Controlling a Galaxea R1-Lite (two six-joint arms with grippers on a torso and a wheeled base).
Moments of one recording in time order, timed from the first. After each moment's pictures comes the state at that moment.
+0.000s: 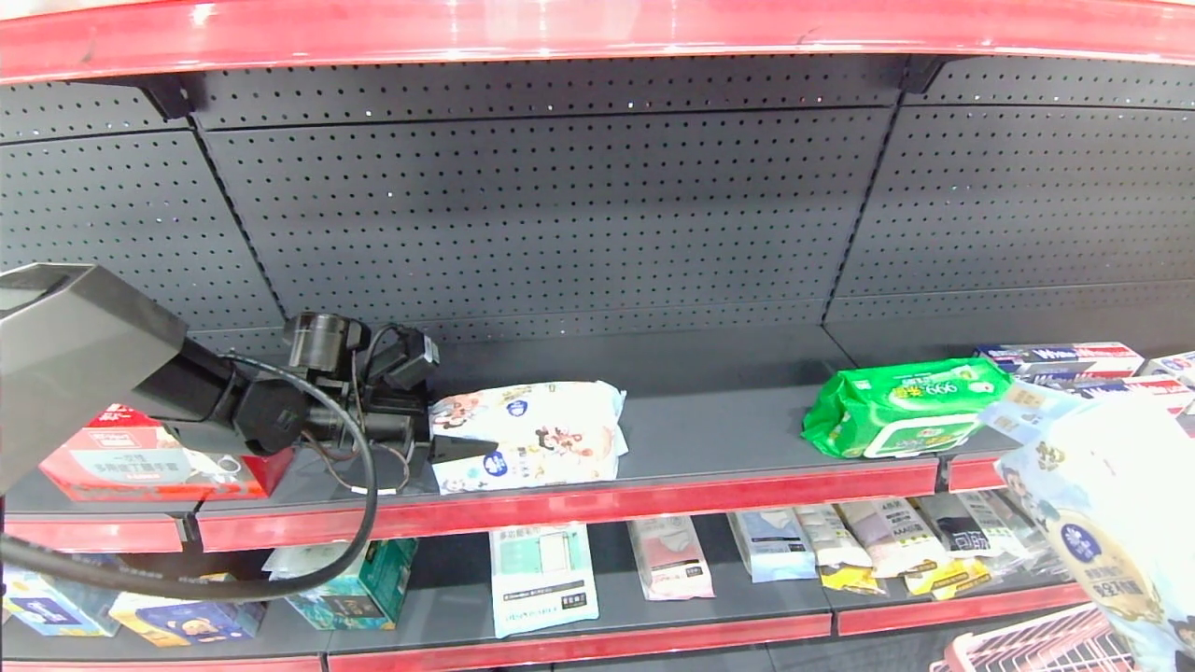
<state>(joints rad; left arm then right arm) -0.10 2.17 -1.08 -0.34 -0.98 0.74 0.03 0.56 -0.24 0.13 -0.21 -0.28</state>
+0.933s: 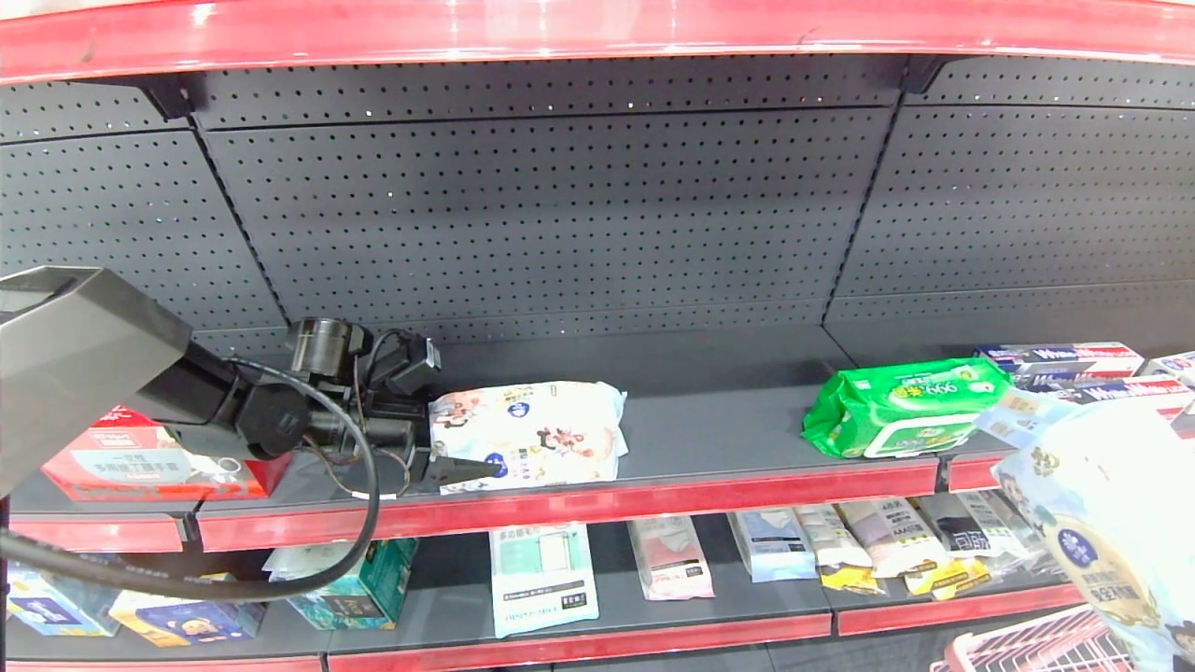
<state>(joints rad) -0.10 2.18 -1.07 -0.34 -0.98 0.74 0.03 0.56 -0.23 0.13 -0.21 -0.29</state>
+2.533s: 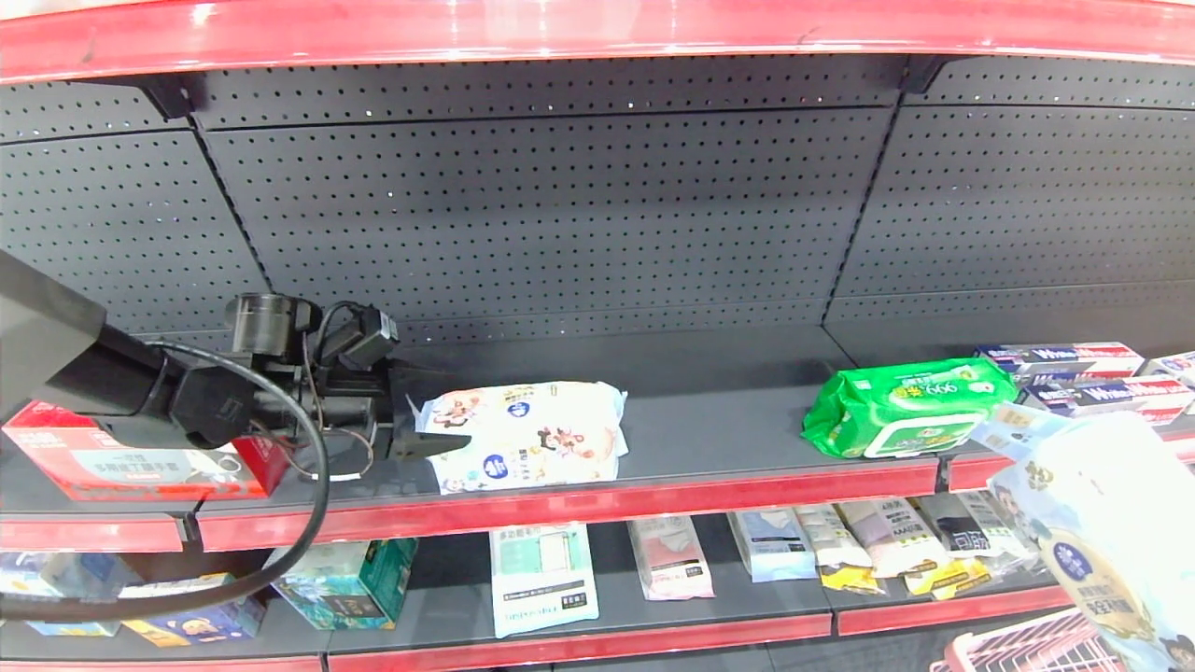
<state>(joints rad) -0.02 2.07 -1.03 -0.35 -0.98 0.71 0.03 0.54 -0.20 0.13 -0.21 -0.29</state>
